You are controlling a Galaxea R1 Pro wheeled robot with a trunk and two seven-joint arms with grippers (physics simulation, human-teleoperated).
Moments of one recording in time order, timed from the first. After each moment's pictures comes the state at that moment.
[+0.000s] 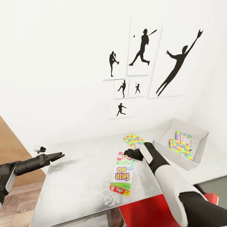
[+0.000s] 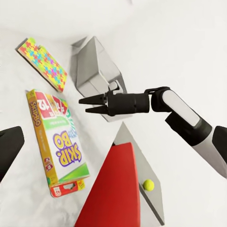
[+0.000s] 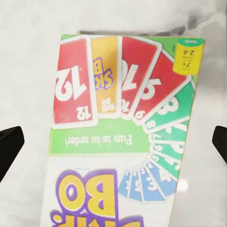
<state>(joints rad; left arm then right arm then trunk) -0.60 0.40 0.29 -0.88 0.20 0.80 -1.57 -0.94 0.11 0.05 -0.56 -0.49 0.80 -0.17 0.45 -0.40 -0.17</state>
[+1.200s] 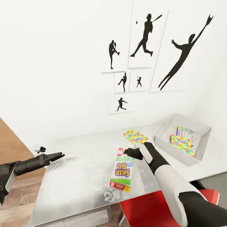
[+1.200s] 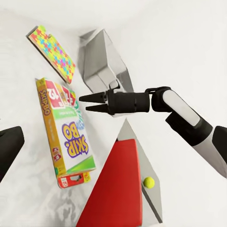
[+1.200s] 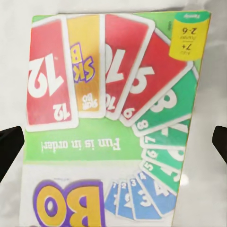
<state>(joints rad) -0.60 0.40 0.29 -0.88 0.20 0.80 -1.57 -0.94 0.11 0.05 -0.56 -0.49 0.78 -0.17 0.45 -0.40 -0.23</state>
